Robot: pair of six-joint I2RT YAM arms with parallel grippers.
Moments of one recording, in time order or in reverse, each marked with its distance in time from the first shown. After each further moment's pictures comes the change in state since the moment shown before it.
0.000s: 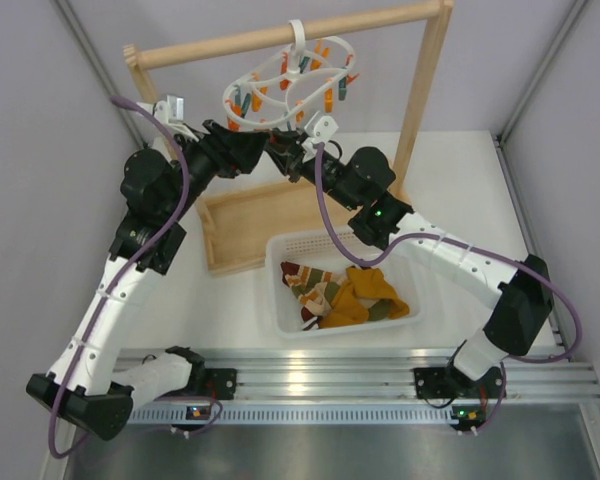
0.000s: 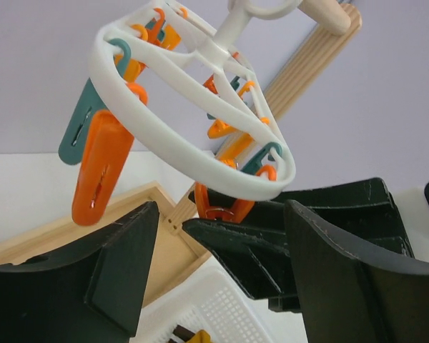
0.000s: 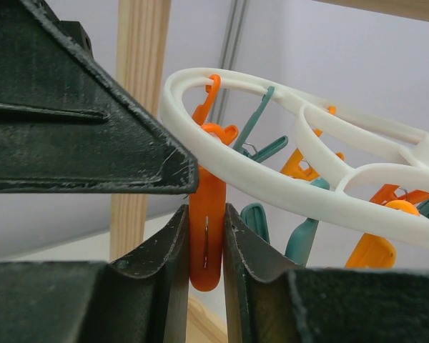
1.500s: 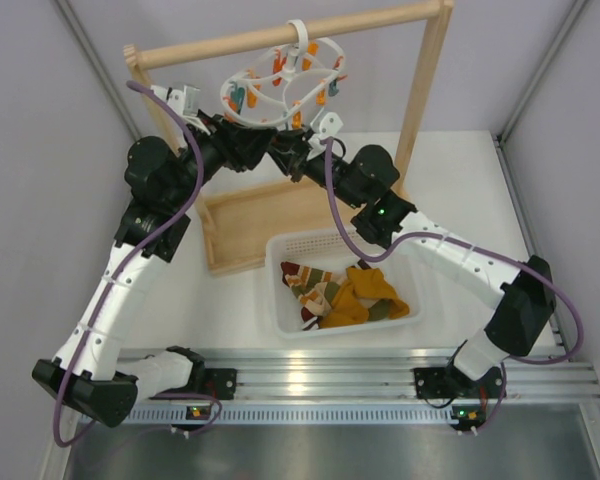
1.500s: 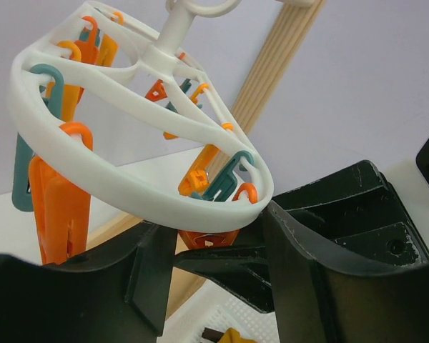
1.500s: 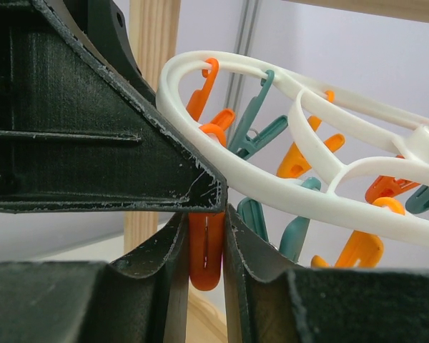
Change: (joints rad) left arm 0.006 0.080 0.068 0.046 0.129 0.138; right arm -0.015 -0.007 -0.001 0.001 -0.043 0.055
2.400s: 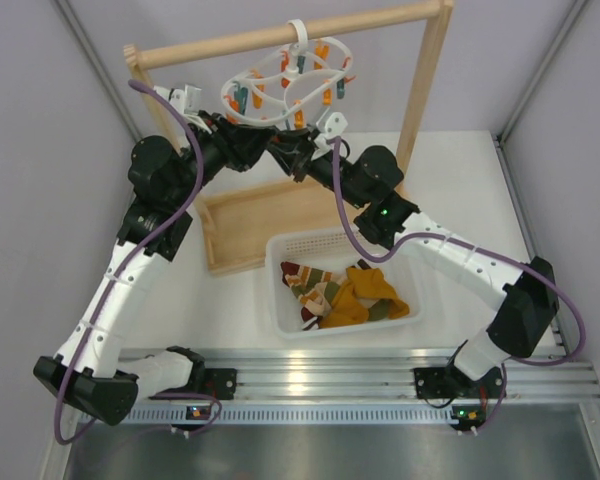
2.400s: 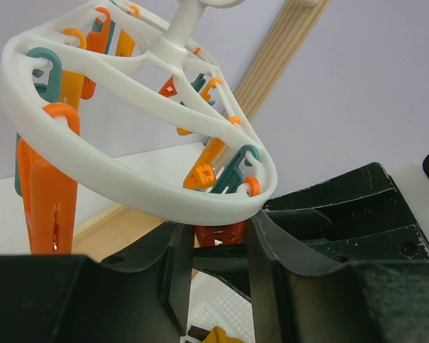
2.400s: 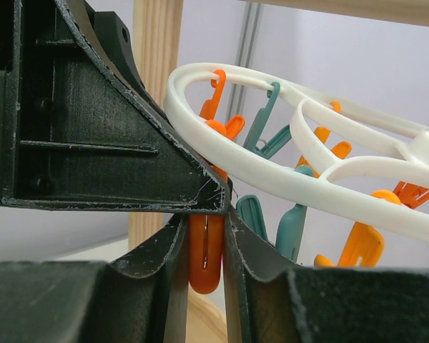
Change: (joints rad) left arm -0.001 0.010 -0.006 0.005 0.004 -0.046; right arm -0.011 -0.016 -0.021 0.023 -0.024 0.022
